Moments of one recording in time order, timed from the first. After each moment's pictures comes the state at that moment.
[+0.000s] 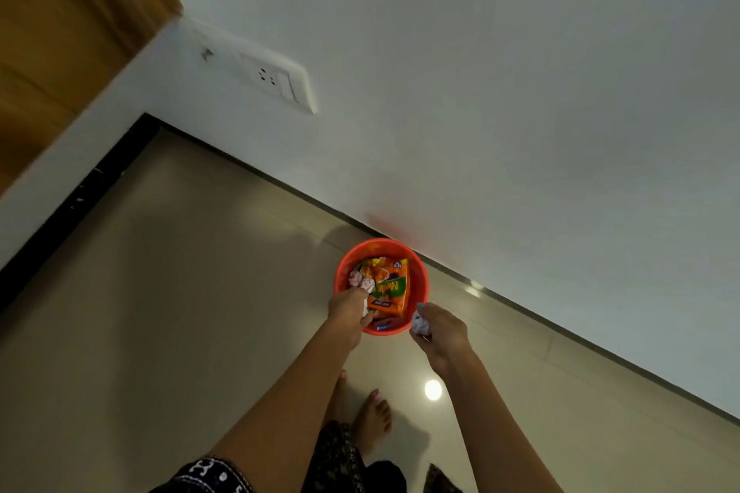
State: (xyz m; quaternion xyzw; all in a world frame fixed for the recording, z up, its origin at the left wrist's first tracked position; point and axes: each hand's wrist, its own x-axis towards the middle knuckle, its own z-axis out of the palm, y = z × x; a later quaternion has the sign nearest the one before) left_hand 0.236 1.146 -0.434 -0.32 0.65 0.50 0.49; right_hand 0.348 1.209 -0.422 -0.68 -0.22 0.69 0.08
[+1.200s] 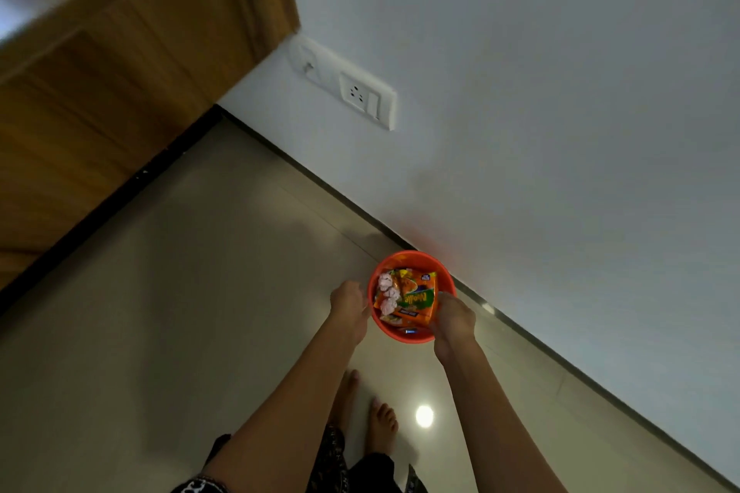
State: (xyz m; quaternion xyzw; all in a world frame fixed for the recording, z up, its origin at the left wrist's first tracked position) left_hand 0.193 1.094 -0.376 -0.37 0.61 0.57 0.41; right_hand 0.285 1.181 -0.375 -0.70 -0.31 0.63 0.07
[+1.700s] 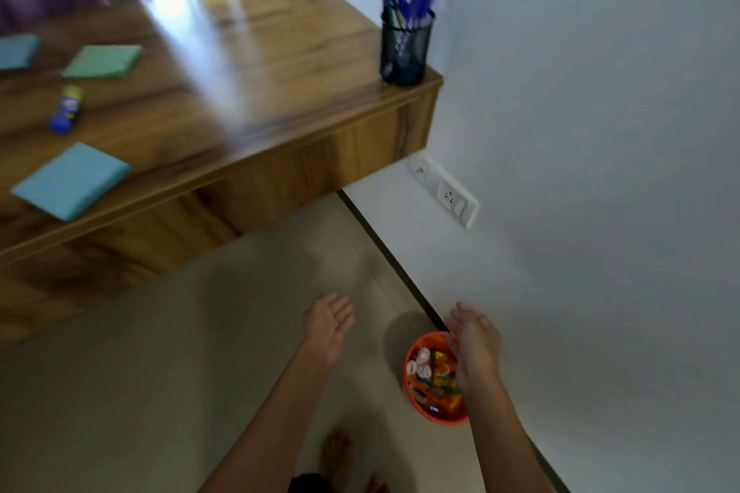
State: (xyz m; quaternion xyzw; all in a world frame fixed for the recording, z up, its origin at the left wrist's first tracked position) left_hand 0.172 0.967 -0.236 -0.37 0.45 0.78 0.23; right_hand 0.251 1.127 -0.215 -0.53 -0.48 0.70 0.10
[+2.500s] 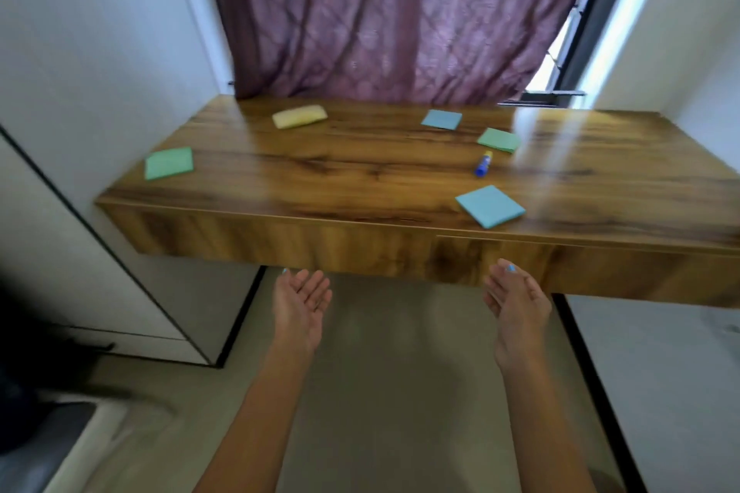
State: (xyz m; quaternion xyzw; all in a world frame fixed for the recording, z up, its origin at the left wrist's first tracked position) left_hand 0.312 0.521 -0.090 -0.37 0.32 0.85 -0.20; right_hand 0.239 0.748 -0.063 -0.17 -0.58 0.80 0.00
